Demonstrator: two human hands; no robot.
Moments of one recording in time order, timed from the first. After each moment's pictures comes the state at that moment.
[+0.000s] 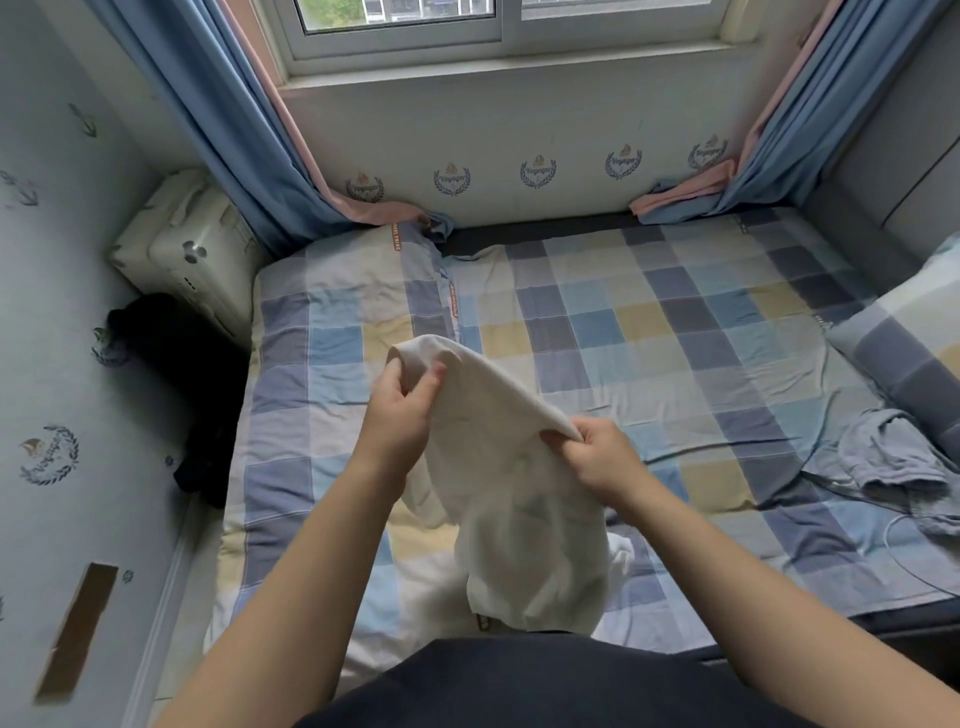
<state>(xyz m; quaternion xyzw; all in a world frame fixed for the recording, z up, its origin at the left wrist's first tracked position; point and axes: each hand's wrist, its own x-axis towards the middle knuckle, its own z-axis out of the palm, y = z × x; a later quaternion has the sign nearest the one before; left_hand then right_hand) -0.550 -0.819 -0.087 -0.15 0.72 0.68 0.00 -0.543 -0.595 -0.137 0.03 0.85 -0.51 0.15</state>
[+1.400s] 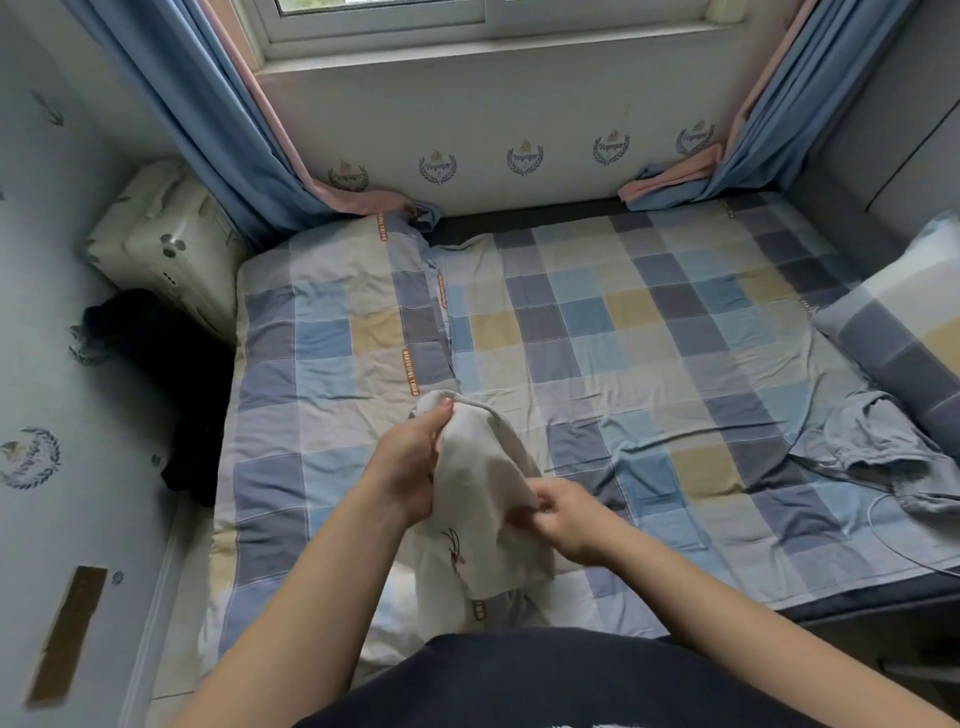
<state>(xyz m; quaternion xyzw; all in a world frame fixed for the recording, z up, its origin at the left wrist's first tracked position) -0.535 -0.801 -0.108 -0.31 0.48 0.79 0.21 -0.501 -0.604 -0.174 -0.09 0.85 -0.44 0.28</state>
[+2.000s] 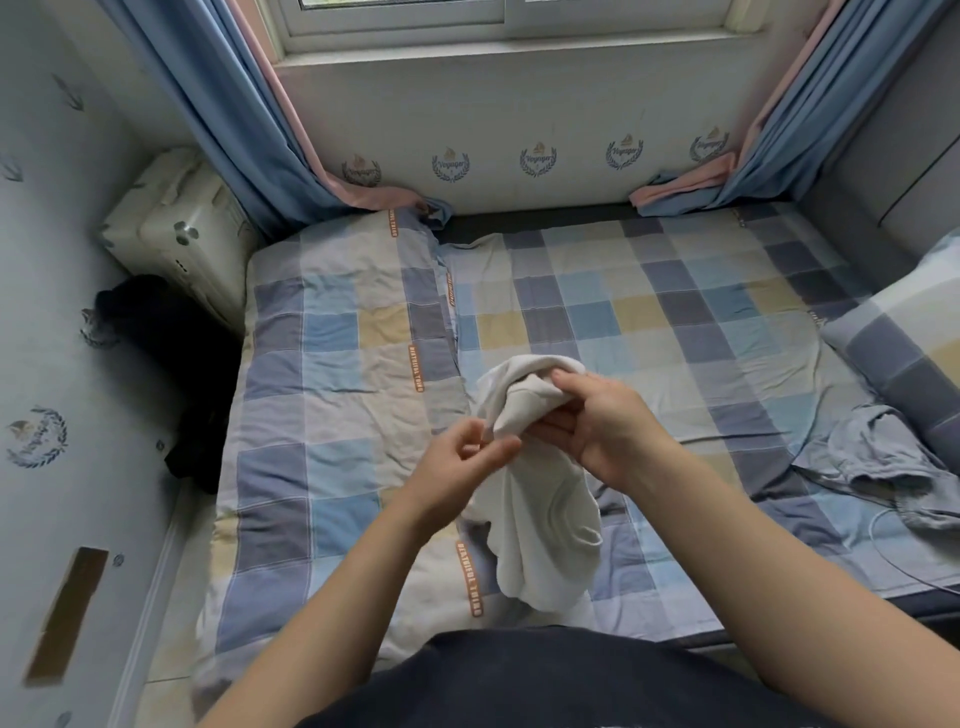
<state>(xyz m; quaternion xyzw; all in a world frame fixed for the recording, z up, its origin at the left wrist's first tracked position) -0.512 -0.794 -0.137 -0.02 0.73 0.67 0.16 -0.552 -0.613 -0.084 0.20 0.50 -0.82 0.20</state>
